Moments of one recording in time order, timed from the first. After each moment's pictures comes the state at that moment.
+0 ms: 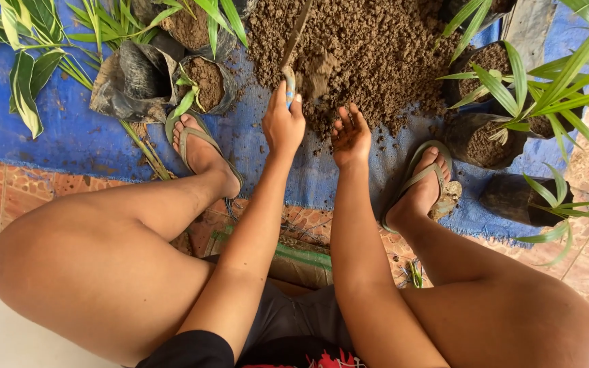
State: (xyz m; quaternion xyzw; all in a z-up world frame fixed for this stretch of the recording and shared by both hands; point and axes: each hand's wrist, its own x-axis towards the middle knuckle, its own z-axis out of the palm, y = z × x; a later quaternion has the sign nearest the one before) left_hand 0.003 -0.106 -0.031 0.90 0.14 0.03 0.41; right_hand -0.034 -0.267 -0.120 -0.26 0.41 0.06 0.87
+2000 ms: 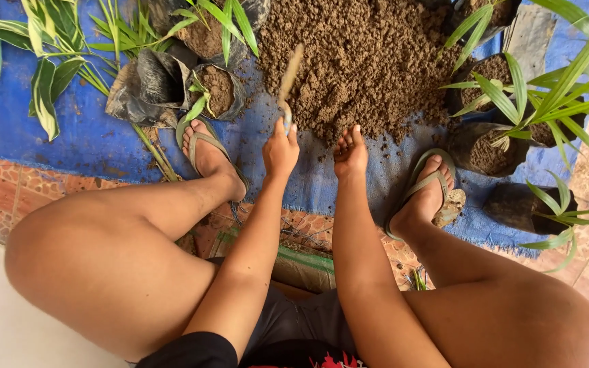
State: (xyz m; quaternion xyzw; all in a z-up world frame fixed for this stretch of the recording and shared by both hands) left_hand -0.041 -0.083 -0.039 0.92 0.17 -0.11 0.34; right_hand -0.053 -0.254 -0.160 -0.28 0.49 0.04 0.82
